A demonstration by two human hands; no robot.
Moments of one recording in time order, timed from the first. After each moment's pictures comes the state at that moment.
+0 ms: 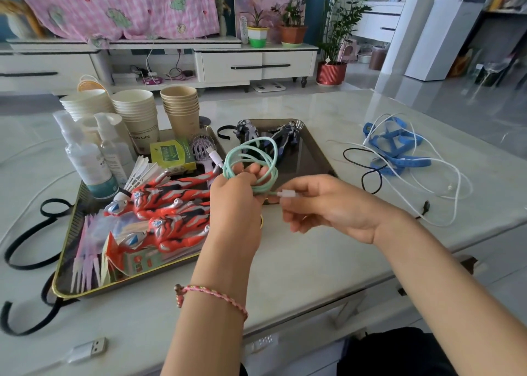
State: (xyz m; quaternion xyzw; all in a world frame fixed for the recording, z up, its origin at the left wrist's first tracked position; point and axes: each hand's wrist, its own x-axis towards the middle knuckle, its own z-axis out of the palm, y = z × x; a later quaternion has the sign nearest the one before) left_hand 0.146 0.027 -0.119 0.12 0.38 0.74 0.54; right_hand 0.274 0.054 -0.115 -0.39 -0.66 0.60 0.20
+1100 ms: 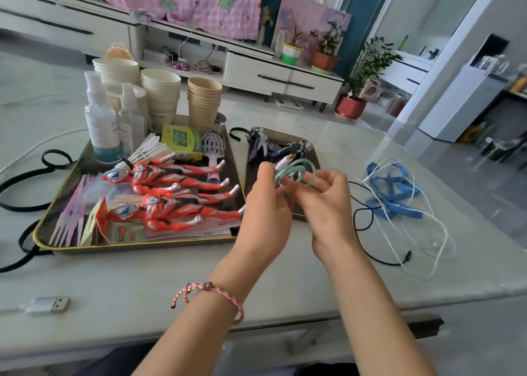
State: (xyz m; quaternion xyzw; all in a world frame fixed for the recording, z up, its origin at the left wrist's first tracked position) left_hand 0.176 0.024 -0.138 0.47 0.51 0.65 0.31; right_hand 0.249 0.066 -0.123 -0.47 -0.53 0.49 0.51
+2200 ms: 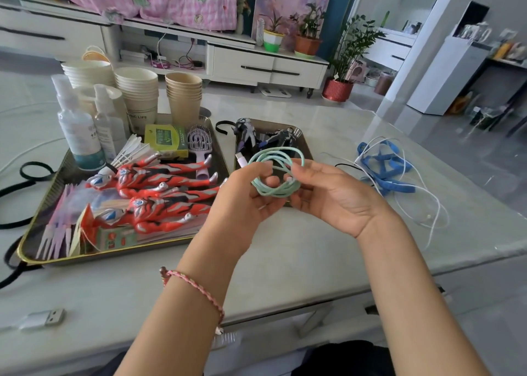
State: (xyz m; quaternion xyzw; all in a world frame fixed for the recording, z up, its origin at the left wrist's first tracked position) left_hand 0.160 0.024 -0.126 0.20 0.40 0.65 0.61; right_hand 0.288 0.082 -0.107 -0.35 -0.51 0.72 0.31
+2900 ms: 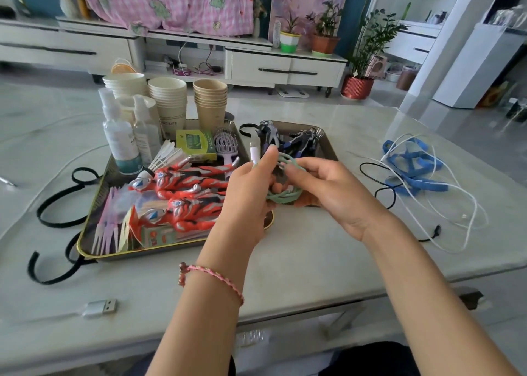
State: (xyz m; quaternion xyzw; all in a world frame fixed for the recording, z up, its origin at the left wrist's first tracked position) left_hand 0.141 0.017 -0.118 0.27 0.49 0.66 0.51; right_hand 0.254 0.061 -0.113 -0.36 -0.69 0.53 0.32
